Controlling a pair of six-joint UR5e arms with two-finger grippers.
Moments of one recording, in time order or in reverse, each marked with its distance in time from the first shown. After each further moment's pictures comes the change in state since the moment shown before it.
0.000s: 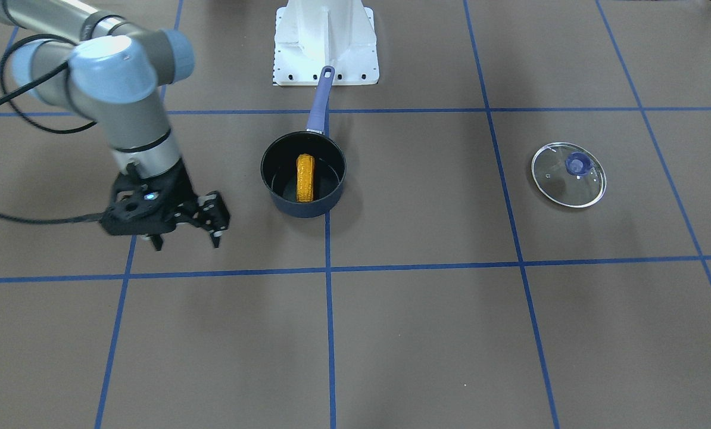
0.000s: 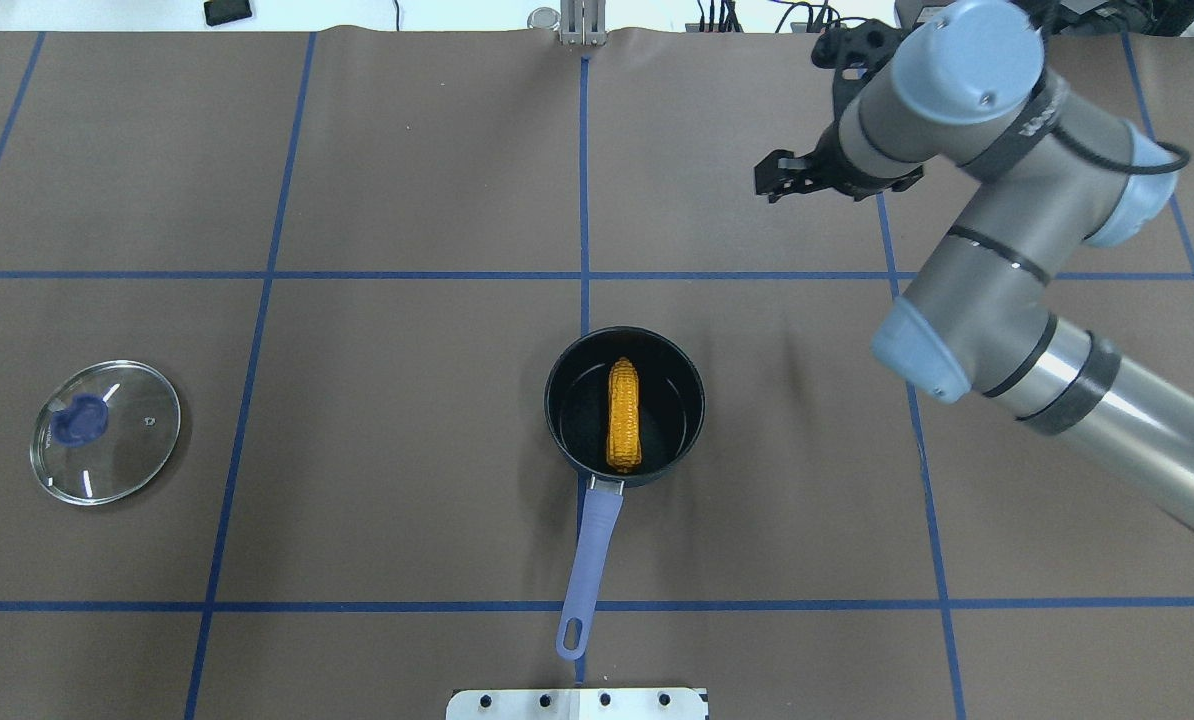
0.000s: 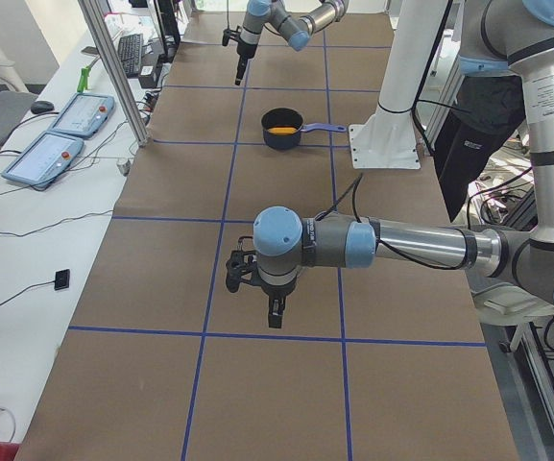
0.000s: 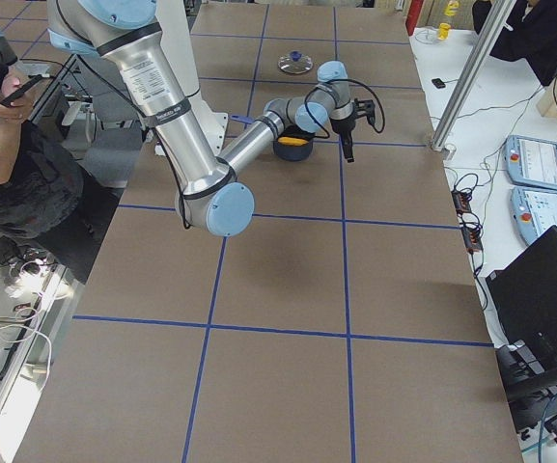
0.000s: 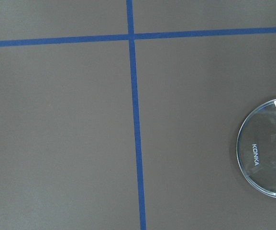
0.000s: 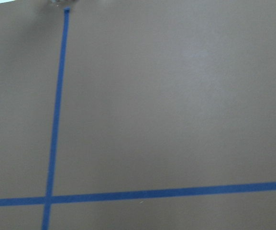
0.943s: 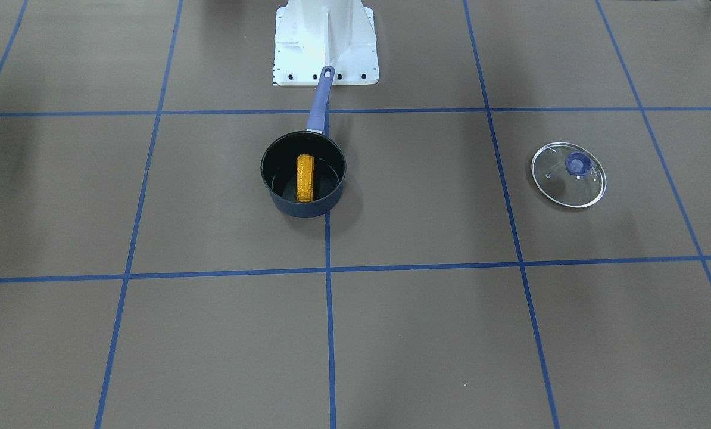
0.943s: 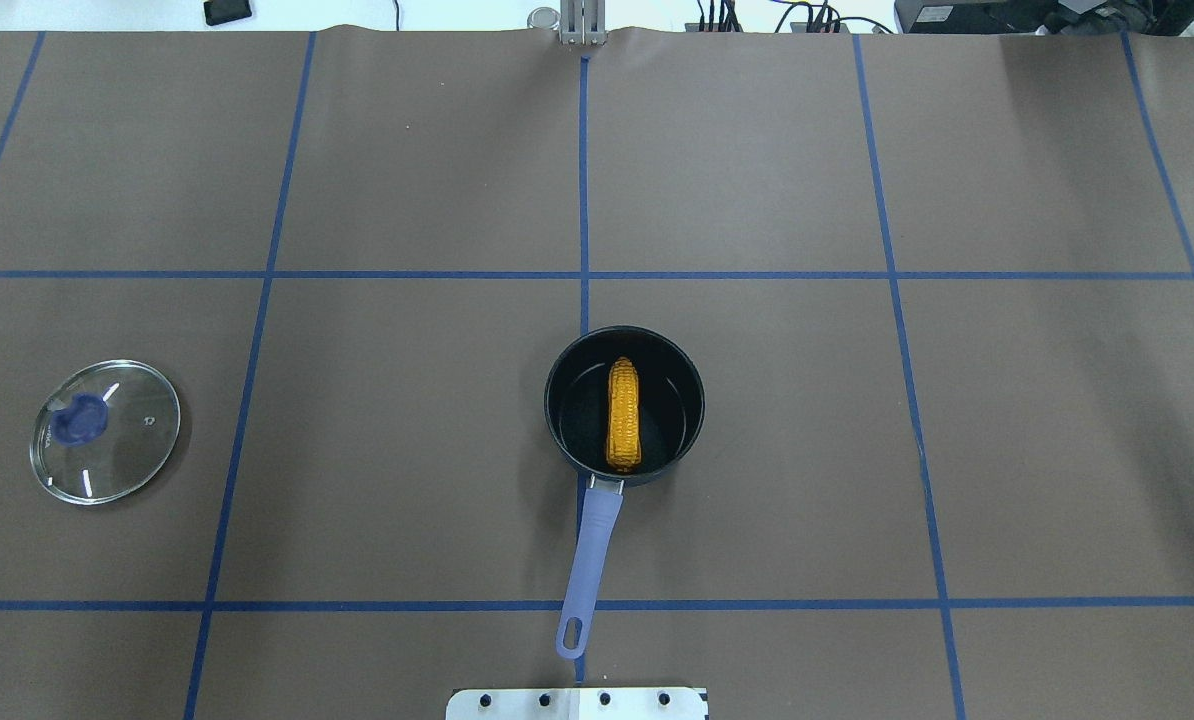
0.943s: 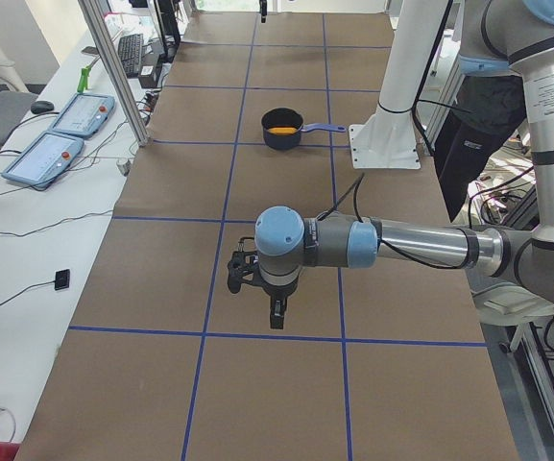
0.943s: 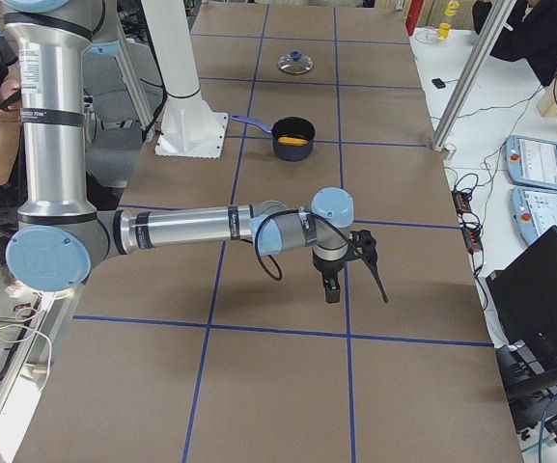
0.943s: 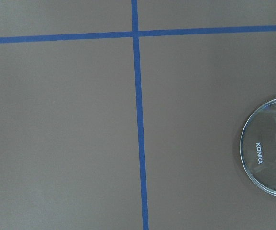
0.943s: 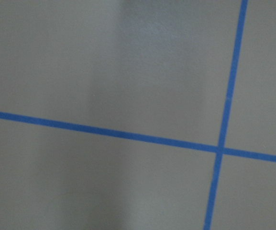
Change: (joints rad) left arm 0.000 0.006 0.000 -0.002 0.002 -0.003; right arm 0.552 -0.558 0.029 0.004 0.385 -0.777
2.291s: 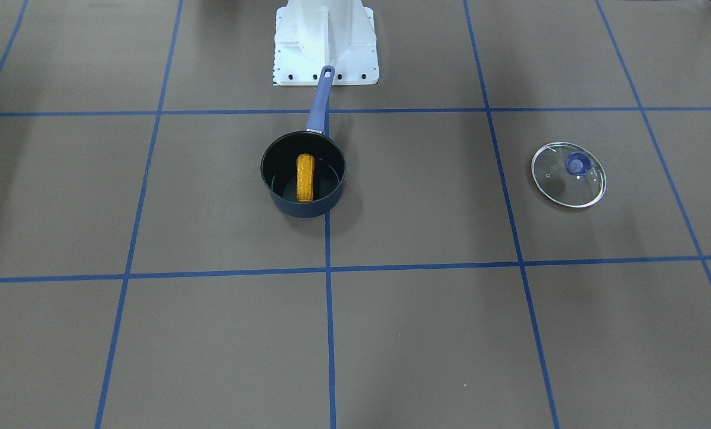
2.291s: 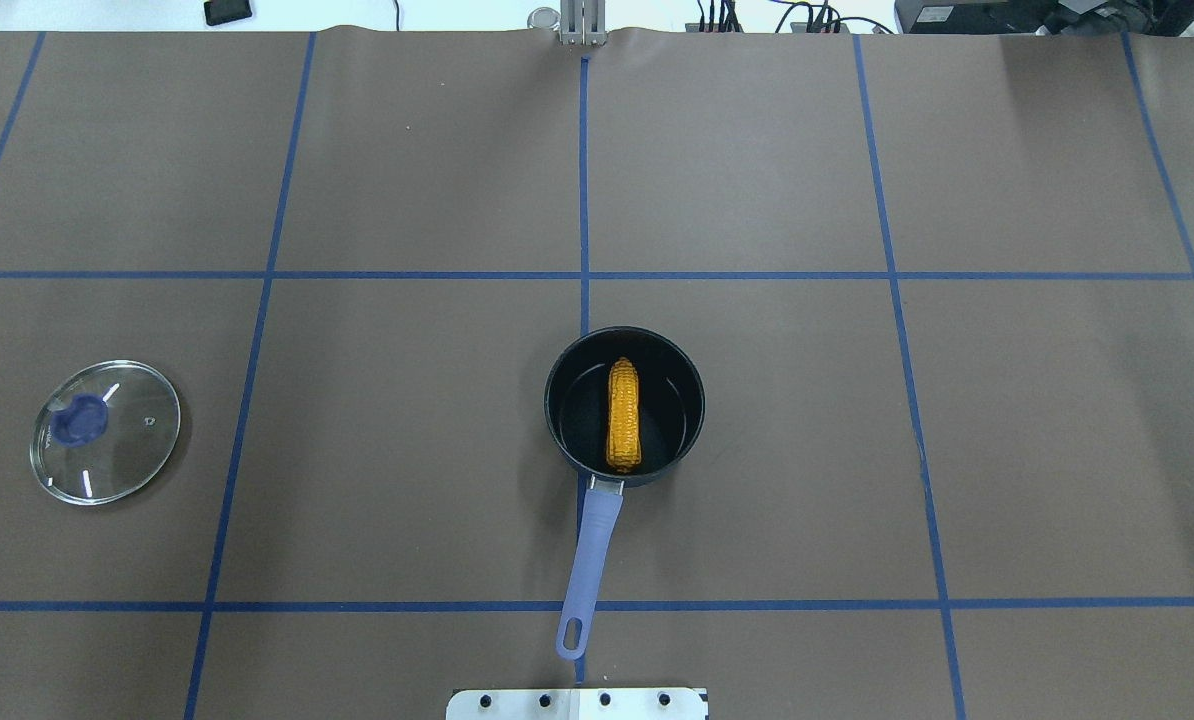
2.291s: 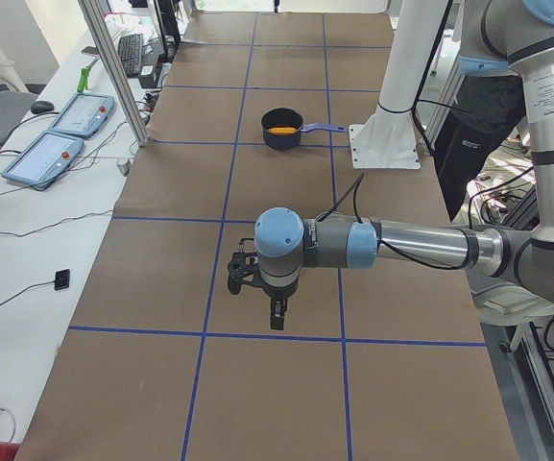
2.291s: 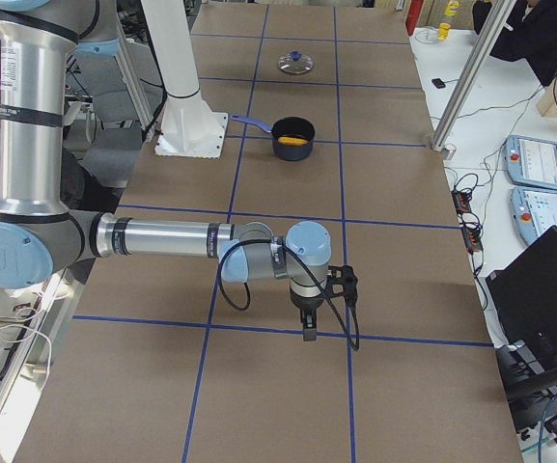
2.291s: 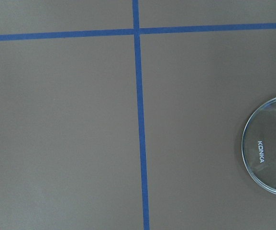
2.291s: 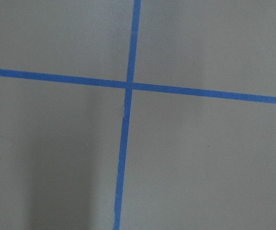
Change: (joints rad) left arm 0.002 0.000 0.004 0.001 -0.001 0.003; right arm 0.079 -0.062 -0.030 -0.004 -0.023 -0.048
